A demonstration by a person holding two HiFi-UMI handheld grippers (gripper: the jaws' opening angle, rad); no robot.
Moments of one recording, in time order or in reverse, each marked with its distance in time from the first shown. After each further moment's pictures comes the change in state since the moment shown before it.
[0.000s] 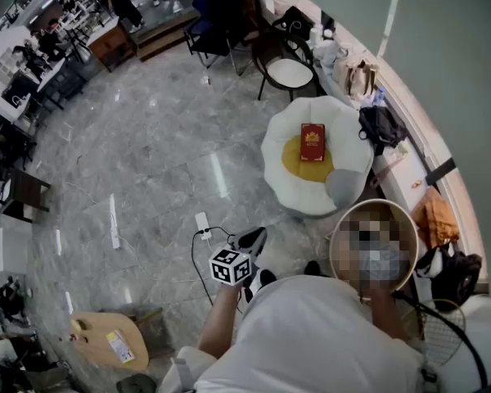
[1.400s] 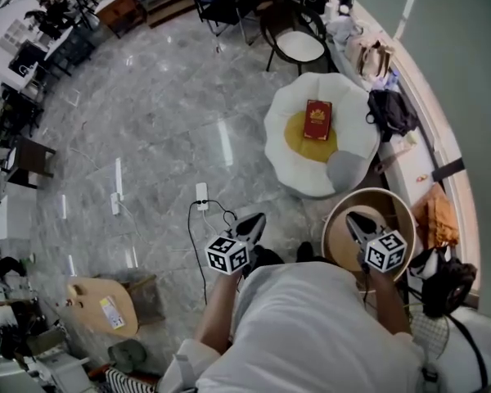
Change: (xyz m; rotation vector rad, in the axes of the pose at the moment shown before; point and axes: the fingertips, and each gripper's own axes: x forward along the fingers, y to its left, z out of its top) left arm 0.041 -0.030 -0.011 -0.086 -0.030 0.073; right arm -0.006 -0.060 -0.008 -0.021 0.119 0.114
